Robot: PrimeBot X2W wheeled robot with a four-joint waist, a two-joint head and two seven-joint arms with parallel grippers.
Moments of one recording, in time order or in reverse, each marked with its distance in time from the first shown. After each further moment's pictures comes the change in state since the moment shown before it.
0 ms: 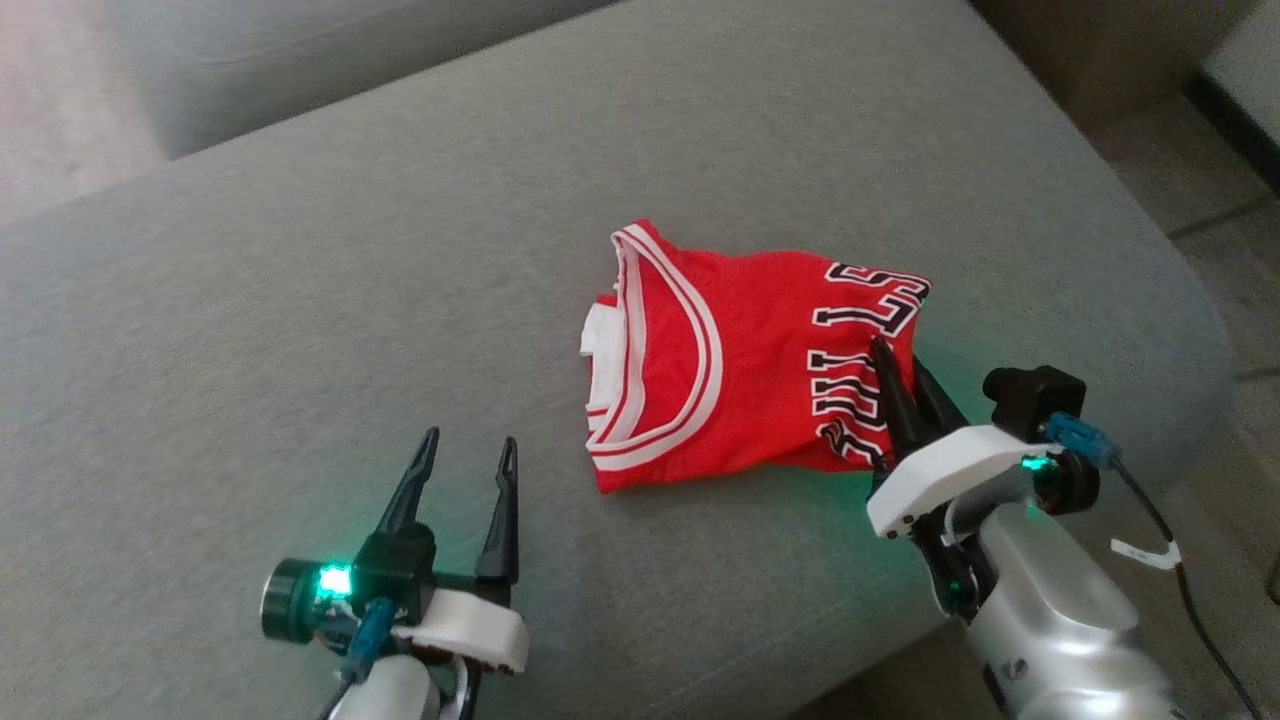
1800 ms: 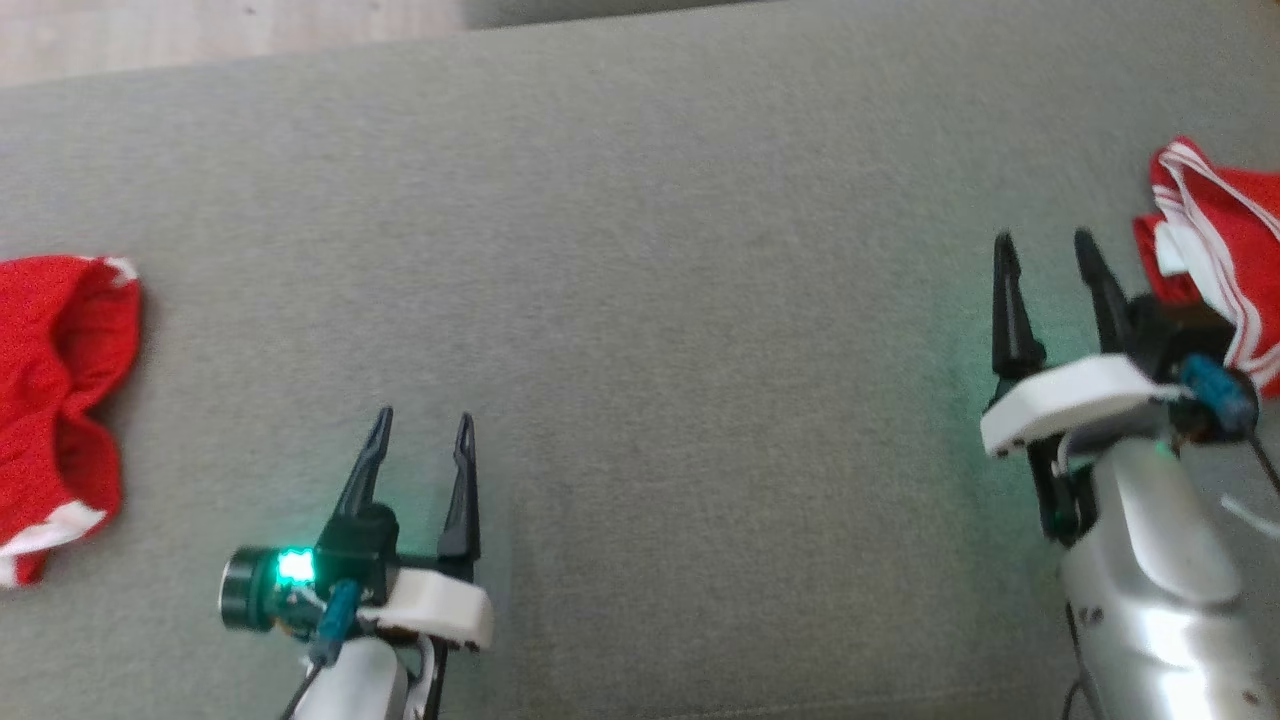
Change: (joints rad) left arm -0.034 -0.002 0.095 0.012 0.057 -0.008 0.000; right arm -0.023 -0.013 -0.358 -0.168 -0.352 0.000 0.003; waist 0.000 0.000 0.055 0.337
